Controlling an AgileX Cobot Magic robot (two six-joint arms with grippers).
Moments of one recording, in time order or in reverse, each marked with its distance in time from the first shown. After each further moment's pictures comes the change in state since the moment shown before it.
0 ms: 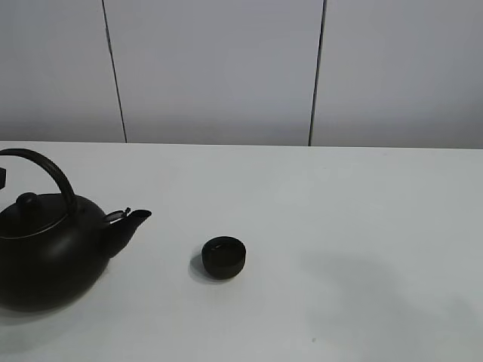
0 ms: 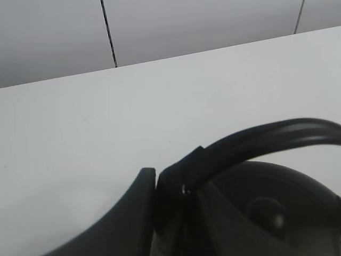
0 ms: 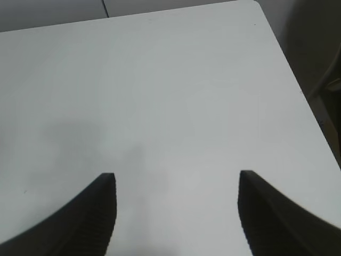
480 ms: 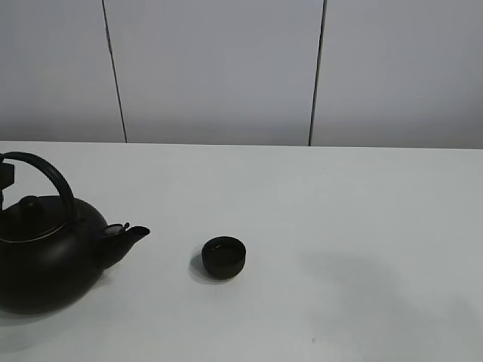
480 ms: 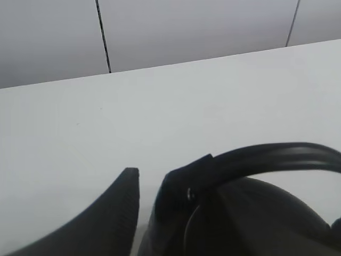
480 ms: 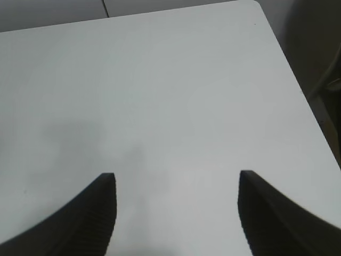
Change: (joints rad) left arm 0.000 0.000 0.001 0.020 -0.024 -0.053; right arm 0.000 0.000 0.000 0.000 0.000 0.000
